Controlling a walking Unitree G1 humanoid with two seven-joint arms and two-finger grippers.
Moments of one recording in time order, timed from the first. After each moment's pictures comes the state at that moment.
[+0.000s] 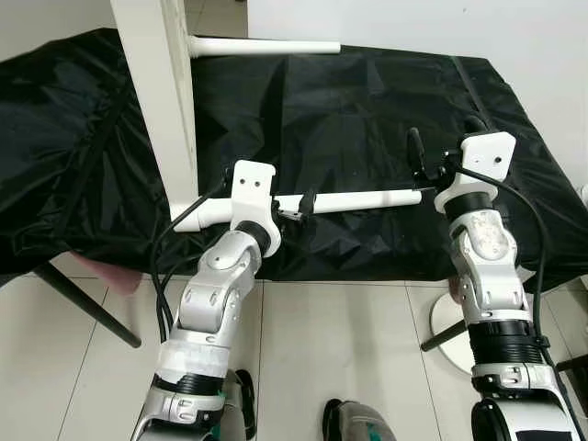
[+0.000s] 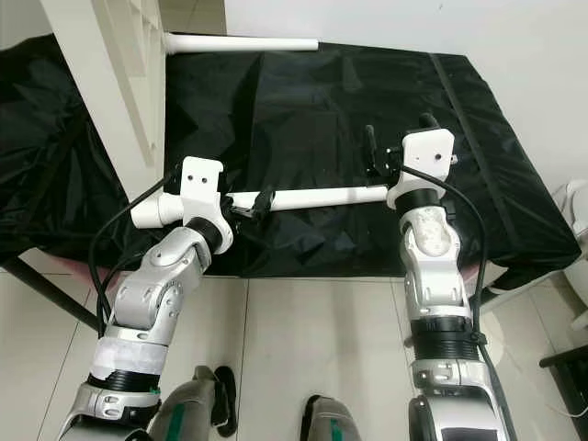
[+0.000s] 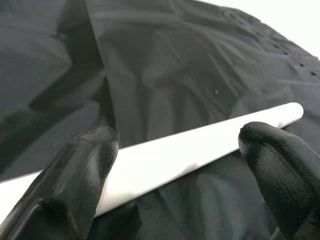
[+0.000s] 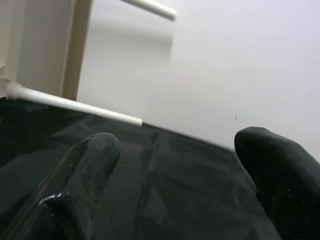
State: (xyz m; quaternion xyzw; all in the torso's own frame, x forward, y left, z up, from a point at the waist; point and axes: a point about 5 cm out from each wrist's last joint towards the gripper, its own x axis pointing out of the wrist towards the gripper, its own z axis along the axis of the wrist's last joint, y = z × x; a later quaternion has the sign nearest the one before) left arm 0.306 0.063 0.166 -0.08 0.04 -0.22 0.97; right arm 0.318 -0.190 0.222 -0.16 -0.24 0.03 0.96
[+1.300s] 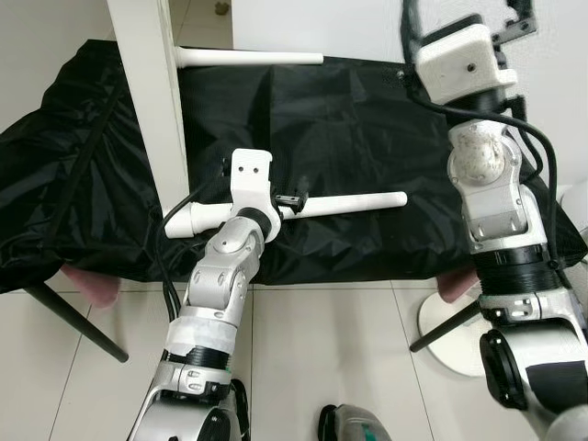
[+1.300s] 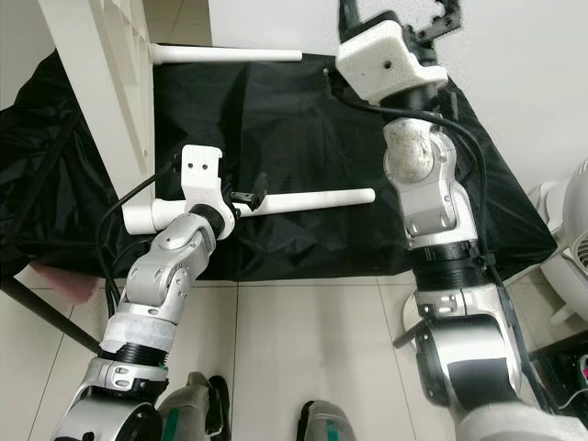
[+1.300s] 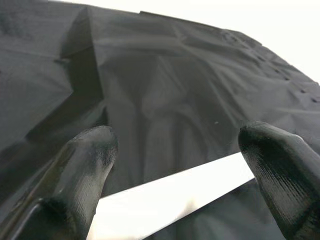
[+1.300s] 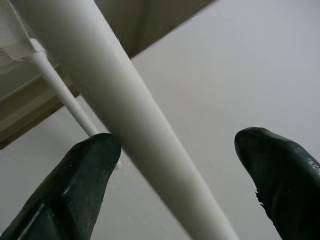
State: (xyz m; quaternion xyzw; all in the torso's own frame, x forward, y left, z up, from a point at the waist) left arm 0.328 0.057 0.178 -0.09 0.02 -0.17 0.98; right arm 0.336 -0.131 0.336 -0.39 -0.46 0.01 0.80
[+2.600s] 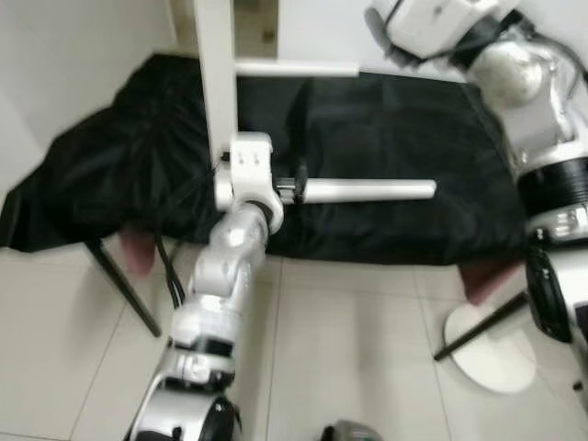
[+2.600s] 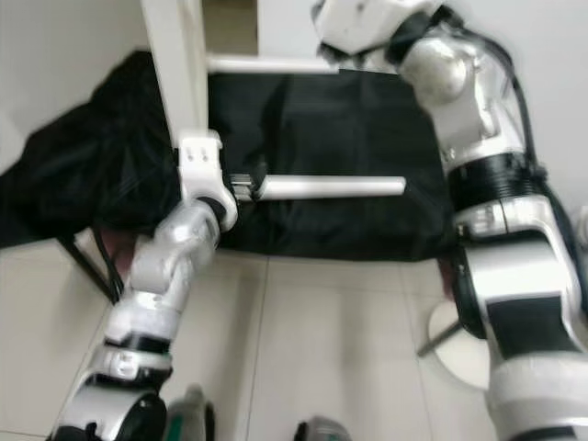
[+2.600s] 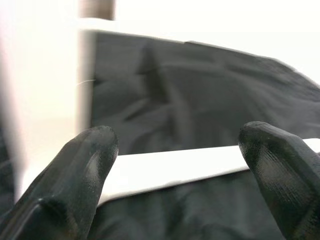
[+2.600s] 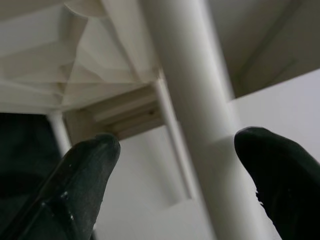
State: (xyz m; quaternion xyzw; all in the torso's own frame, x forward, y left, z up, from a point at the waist) left arm 0.339 0.056 0.200 -0.09 -0.02 -0.16 0.98; right arm 0.375 -0.136 0.374 -0.55 -0.33 0.16 0.75
